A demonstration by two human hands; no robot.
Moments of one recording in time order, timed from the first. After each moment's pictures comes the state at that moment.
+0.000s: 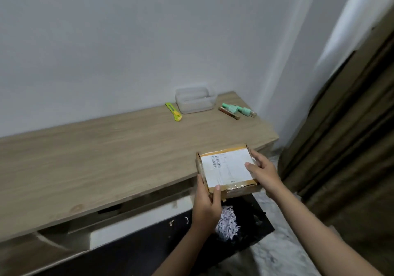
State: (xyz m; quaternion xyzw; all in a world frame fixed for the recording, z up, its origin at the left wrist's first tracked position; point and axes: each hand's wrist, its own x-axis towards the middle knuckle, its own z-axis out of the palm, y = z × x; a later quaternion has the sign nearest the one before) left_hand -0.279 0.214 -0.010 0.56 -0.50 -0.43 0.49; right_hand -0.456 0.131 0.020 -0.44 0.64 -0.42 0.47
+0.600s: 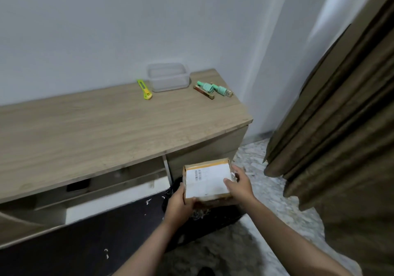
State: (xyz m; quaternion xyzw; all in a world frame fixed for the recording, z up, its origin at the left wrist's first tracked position) left_hand -0.335 0.222 -0.092 0.69 -0.54 -0.42 0.24; right_hand -0.525 0.169 -0.058 -0.40 0.70 -0.33 0.50
